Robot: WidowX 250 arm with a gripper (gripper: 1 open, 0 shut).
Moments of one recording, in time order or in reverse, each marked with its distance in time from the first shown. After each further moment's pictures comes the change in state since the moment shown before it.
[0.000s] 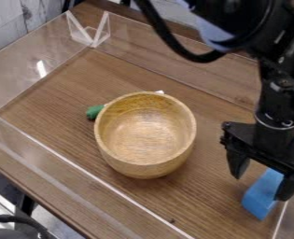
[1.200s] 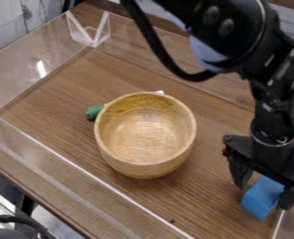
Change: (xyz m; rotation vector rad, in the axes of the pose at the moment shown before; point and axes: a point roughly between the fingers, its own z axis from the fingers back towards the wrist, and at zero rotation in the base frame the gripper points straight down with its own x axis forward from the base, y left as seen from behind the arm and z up) arm 0.003 0.001 -0.017 -0.038 -0.056 0.009
